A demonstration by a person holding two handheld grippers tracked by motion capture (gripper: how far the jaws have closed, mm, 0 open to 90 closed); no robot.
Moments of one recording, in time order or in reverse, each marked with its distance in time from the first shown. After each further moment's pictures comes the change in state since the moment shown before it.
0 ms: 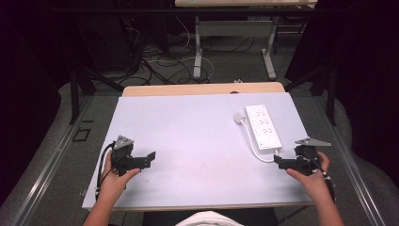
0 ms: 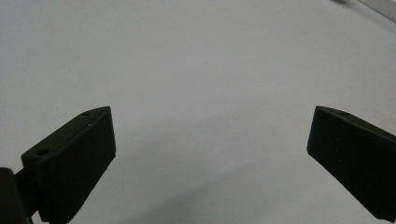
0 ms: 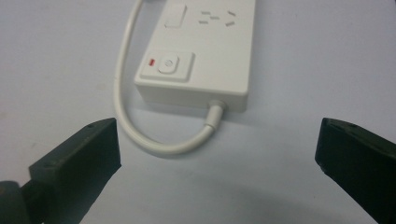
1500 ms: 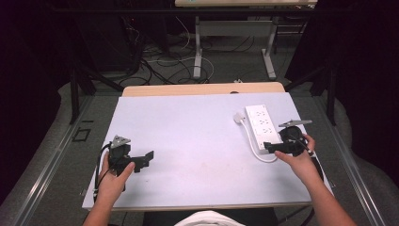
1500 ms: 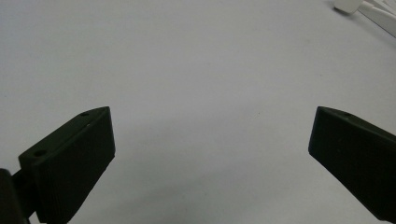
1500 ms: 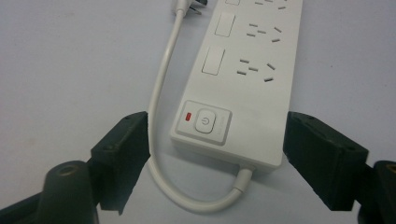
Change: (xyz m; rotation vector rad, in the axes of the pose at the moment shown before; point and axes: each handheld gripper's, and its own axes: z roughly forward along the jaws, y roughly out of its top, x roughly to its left) left arm -0.002 0.003 -0.010 0.014 0.026 -0.065; right arm 0.023 0.059 0.021 0.118 0.024 -0.103
